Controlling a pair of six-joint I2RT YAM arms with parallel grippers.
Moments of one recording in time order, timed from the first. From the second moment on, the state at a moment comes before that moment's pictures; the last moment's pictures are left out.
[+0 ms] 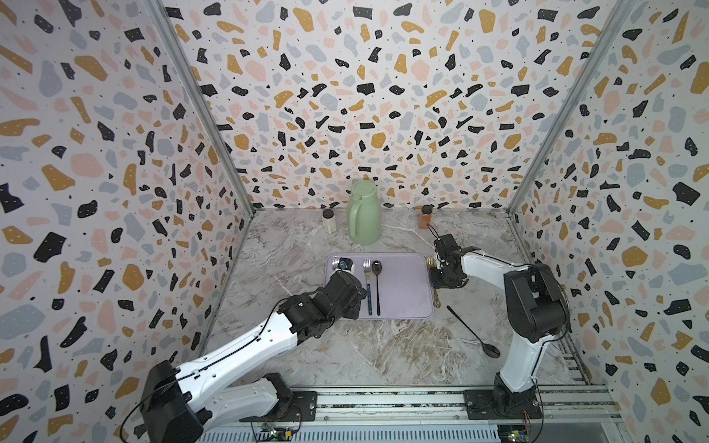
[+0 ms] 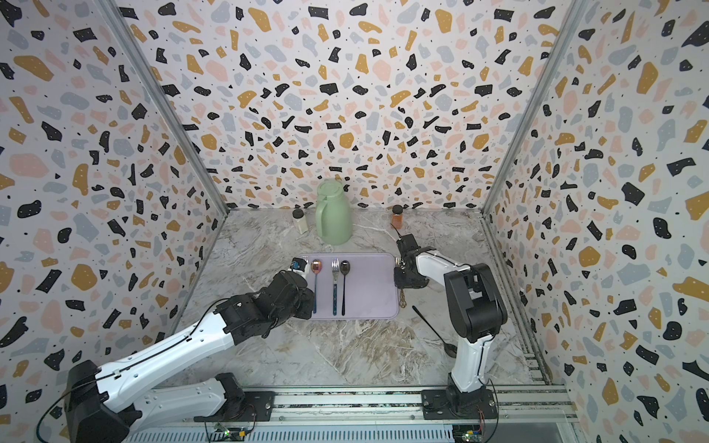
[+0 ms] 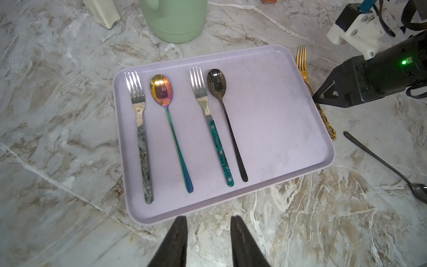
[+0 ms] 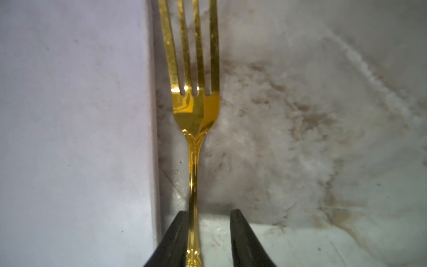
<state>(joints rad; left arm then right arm) -0.84 1.10 0.89 -0.64 -0.30 -0.51 0.34 1.87 1.20 -0.62 0.00 0.27</state>
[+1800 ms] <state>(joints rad) -0.84 1.03 0.82 -0.65 -0.28 -0.49 0.62 1.74 1.26 -0.74 -0.03 0.53</state>
